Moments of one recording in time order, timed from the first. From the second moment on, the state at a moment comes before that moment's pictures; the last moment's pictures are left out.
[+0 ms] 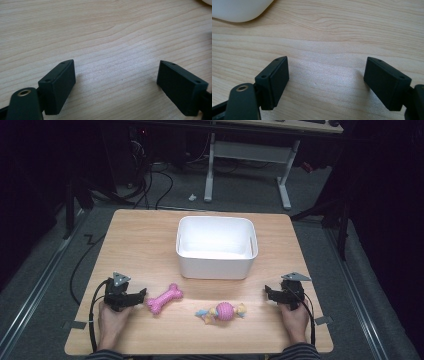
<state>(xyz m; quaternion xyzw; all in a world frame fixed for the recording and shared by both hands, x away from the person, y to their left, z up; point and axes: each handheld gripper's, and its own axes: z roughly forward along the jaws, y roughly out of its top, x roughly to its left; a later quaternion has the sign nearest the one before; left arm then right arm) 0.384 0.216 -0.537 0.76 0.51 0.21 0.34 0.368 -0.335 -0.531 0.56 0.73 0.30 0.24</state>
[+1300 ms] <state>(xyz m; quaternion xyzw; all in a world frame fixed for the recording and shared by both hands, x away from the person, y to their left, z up) 0.350 0.182 -0.477 0.80 0.42 0.20 0.39 0.368 -0.335 -0.531 0.56 0.73 0.30 0.24</state>
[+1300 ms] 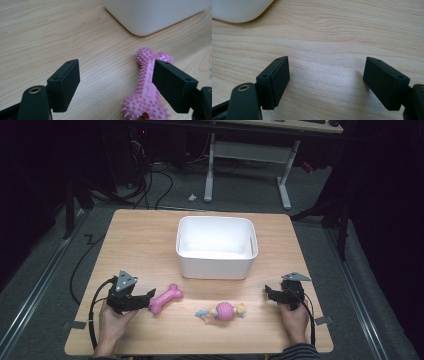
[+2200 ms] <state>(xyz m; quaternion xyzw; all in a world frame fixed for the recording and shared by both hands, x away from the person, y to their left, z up) 0.356 0.130 -0.493 0.86 0.36 0.16 0.32 0.368 -0.335 -0.531 0.56 0.73 0.30 0.24</state>
